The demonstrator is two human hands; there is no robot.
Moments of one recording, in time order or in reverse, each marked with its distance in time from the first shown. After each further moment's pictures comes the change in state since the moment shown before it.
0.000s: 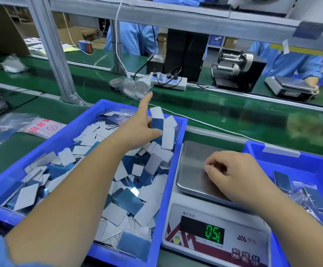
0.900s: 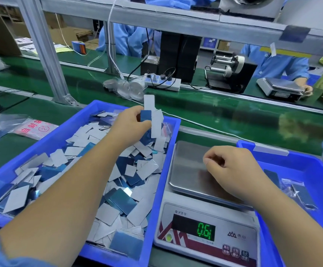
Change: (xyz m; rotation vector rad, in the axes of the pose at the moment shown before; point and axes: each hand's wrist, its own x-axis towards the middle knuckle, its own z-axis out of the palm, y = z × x) left_hand 0.003 0.010 0.007 0.085 0.269 0.017; right_hand 0.002 0.009 -0.006 0.091 0.090 0.049
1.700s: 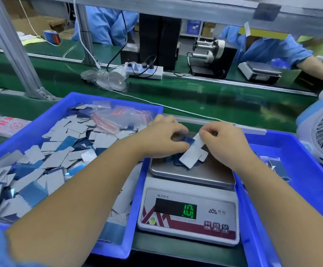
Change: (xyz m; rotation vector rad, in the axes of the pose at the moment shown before) left_hand -0.041 0.058 0.070 0.312 -0.561 0.370; right_hand 0.017 0.035 0.000 0.050 0.118 0.269
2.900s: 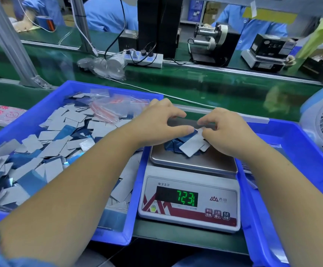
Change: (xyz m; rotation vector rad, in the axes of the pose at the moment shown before) left_hand -0.008 -0.006 -0.002 -0.102 0.114 0.005; right_hand -0.002 0.003 -0.008 -0.110 -0.137 -0.177
